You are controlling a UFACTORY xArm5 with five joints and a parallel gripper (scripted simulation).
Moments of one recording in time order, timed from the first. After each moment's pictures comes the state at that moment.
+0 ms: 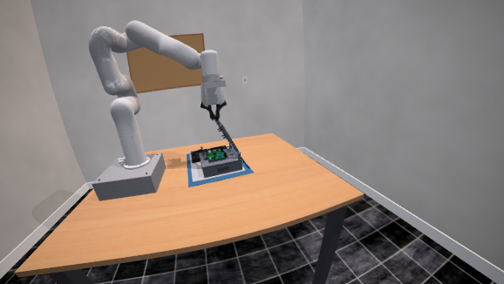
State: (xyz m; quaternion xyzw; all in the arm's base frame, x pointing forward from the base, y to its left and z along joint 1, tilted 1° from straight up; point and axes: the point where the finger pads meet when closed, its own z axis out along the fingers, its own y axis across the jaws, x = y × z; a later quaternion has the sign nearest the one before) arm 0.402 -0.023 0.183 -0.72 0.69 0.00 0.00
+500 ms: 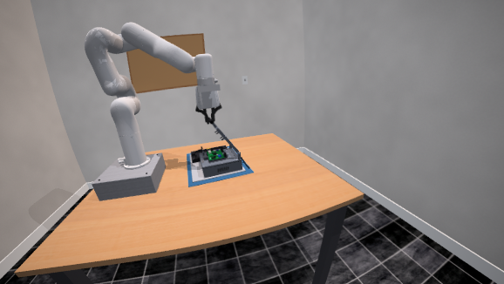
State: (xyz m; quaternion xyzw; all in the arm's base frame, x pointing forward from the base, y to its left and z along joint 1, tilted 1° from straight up) arm 0.378 -0.024 0.169 -0.72 0.69 0.00 0.00
